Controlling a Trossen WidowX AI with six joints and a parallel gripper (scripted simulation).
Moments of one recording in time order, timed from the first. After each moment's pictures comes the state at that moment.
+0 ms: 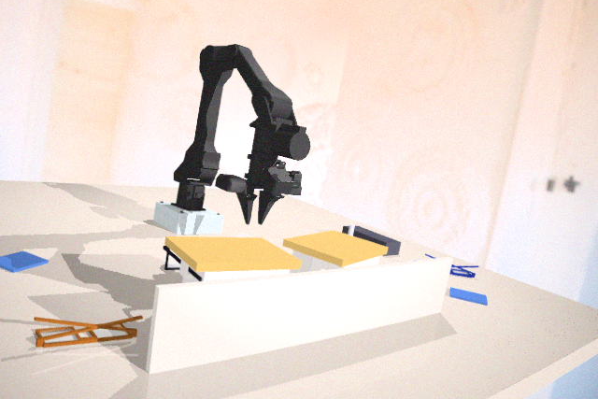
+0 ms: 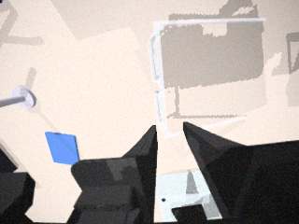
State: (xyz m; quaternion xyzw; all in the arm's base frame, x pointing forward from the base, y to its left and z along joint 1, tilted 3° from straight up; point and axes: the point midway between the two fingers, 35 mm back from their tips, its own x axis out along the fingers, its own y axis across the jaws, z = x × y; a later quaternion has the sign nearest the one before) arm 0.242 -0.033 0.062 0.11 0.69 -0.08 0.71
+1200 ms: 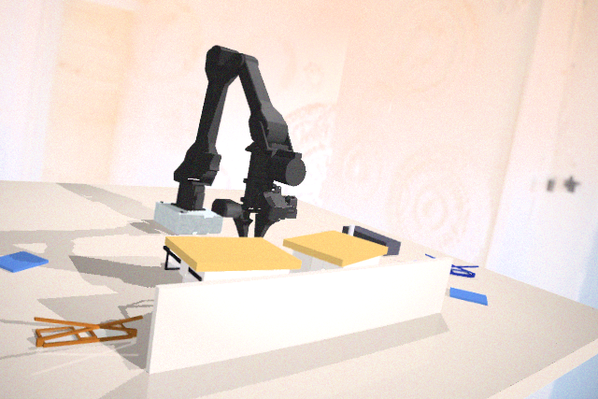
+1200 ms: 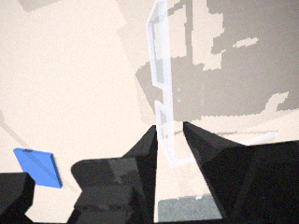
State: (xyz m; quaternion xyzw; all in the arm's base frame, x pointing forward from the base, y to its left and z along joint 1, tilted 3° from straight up) arm 0.242 -0.030 0.009 0.11 0.69 -0.08 0.71
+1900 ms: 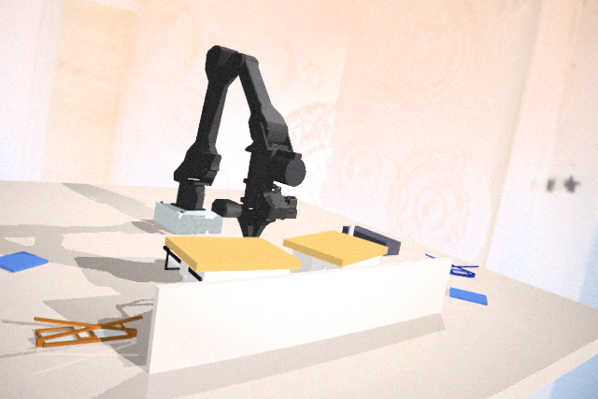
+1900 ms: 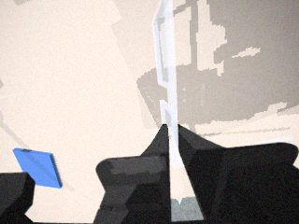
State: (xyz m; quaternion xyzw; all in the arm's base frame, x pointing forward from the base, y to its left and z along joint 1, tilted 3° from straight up) arm 0.241 -0.030 0.009 0.11 0.70 -0.08 0.71
